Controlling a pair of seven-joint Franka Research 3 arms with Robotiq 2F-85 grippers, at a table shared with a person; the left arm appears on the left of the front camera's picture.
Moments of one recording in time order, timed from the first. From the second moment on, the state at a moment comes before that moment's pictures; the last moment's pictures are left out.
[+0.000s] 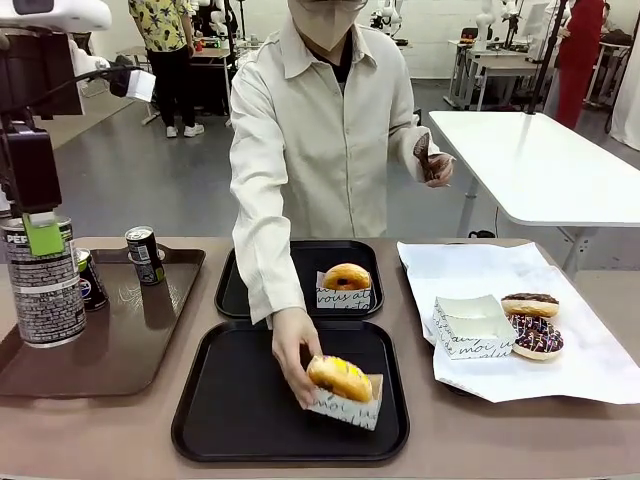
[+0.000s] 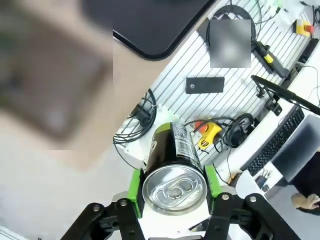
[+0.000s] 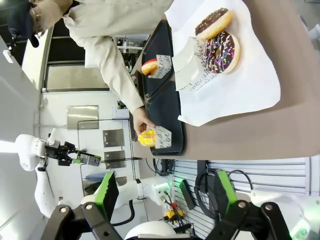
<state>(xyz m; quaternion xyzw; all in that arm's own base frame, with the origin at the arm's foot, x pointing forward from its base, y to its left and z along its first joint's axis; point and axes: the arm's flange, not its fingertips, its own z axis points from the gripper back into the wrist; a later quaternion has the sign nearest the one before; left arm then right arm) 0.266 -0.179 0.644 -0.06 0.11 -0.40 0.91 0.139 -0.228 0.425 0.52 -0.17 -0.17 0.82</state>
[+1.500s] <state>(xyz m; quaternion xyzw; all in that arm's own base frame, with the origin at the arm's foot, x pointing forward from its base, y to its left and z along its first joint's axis) 0.430 -0.310 0.542 -0.03 -0.02 -0.38 0.93 0.139 -0.228 0.426 0.52 -0.17 -0.17 0.82</state>
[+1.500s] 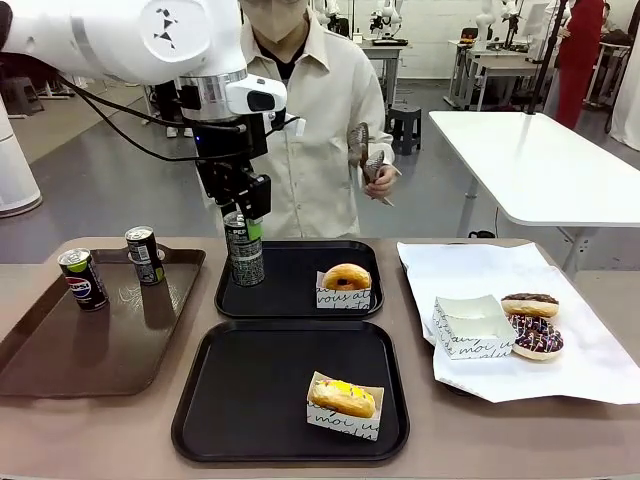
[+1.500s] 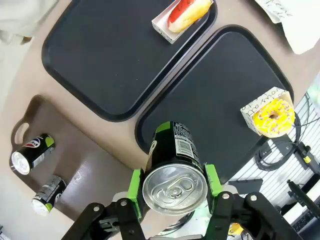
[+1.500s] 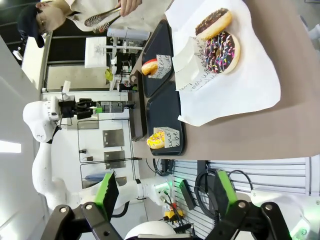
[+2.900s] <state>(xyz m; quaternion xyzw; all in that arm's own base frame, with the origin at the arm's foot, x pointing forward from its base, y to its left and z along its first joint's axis) 0.537 -0.349 0.445 -0.03 -0.09 -0.24 0.97 0.139 -0.228 0.425 0.52 -0.17 -0.17 0.82</state>
